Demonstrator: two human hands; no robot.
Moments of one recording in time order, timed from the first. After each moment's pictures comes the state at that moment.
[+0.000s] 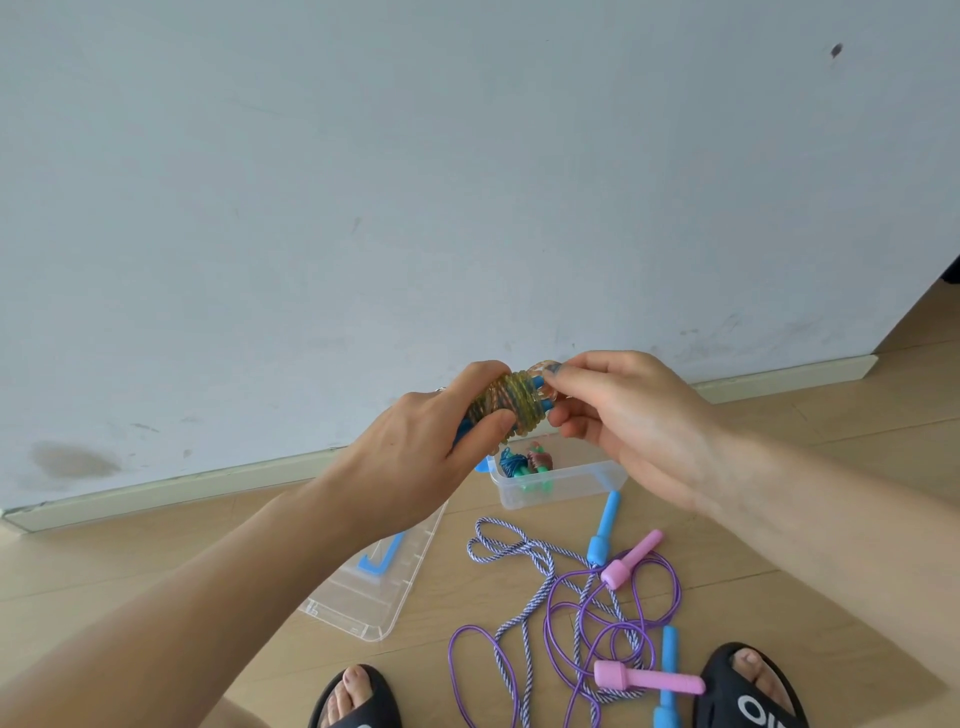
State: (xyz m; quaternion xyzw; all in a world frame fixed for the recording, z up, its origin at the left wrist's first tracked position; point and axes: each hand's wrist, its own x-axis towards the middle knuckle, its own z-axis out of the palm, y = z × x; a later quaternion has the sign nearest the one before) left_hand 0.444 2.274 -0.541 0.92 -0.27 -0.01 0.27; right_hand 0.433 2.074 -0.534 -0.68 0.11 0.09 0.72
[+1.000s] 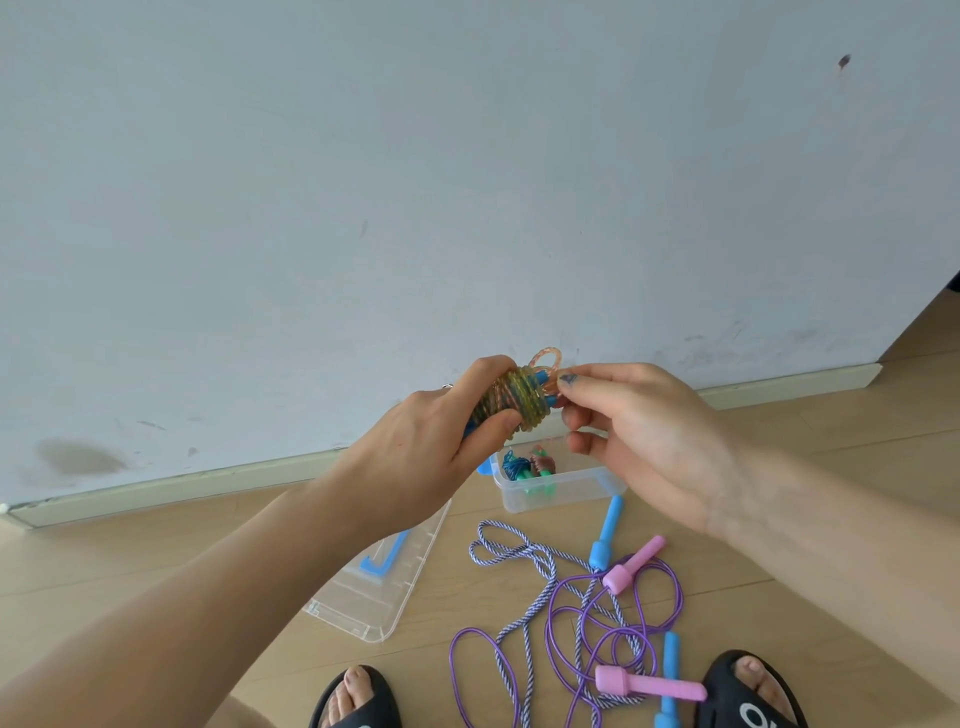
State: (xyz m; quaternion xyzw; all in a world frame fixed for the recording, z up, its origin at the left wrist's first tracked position) left_hand 0.445 2.276 -0.540 0.92 -0.28 0.01 0.25; right_hand 0.425 2.078 -0.532 -0.66 0.10 0.10 0.74
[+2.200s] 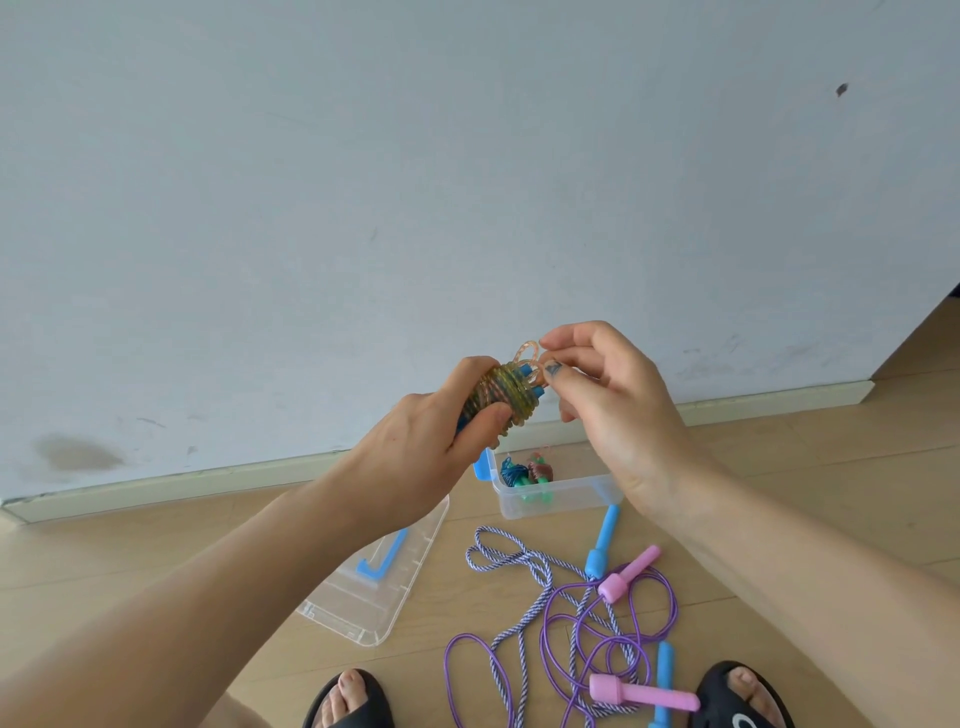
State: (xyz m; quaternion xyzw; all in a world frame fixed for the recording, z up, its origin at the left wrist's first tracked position) left_hand 0.445 2.282 -0.537 0.92 -0.24 -0.02 0.31; right_hand 0.431 2.099 -0.530 -0.75 0.03 -0.08 0.66
